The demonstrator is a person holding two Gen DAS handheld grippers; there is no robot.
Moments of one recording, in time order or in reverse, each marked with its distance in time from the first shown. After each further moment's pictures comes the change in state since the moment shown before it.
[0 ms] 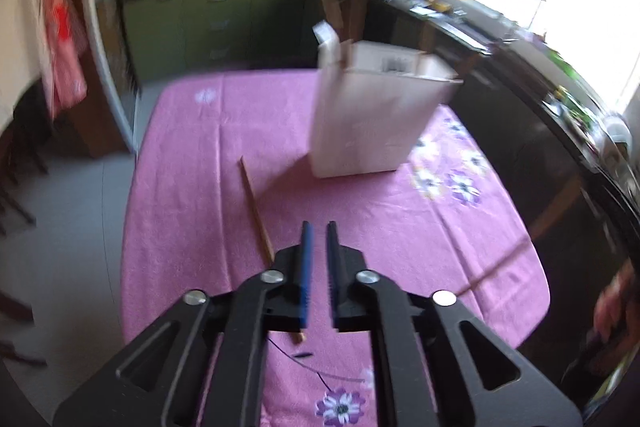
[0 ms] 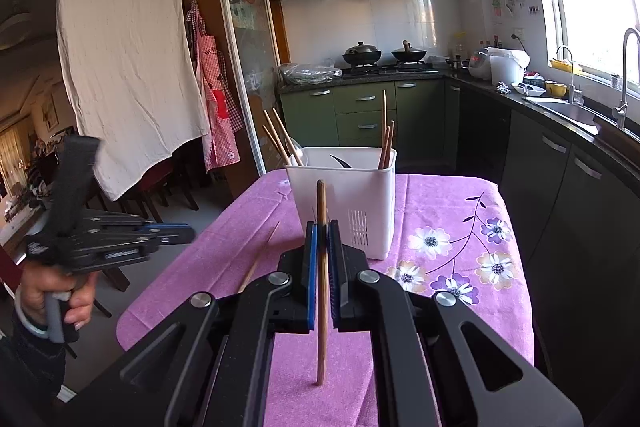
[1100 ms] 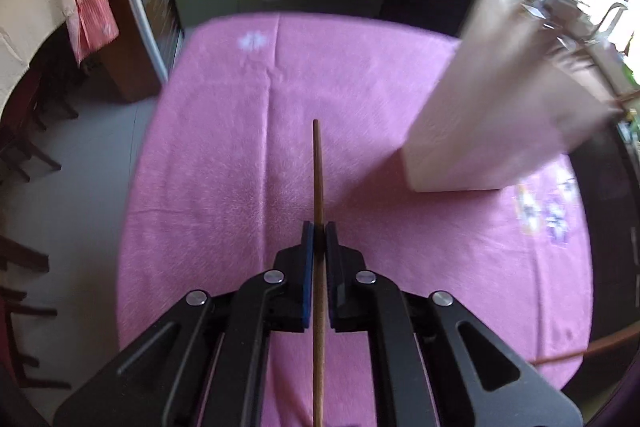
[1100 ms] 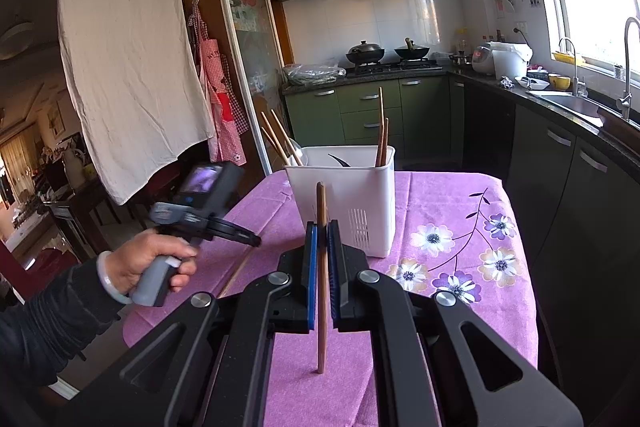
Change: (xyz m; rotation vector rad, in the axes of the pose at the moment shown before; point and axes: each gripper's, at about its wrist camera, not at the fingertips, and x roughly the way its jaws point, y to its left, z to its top) left arm 0.070 0.038 0.026 -0.107 0.117 0.135; right arm 0.000 -0.011 0.000 0.029 -0.002 0.027
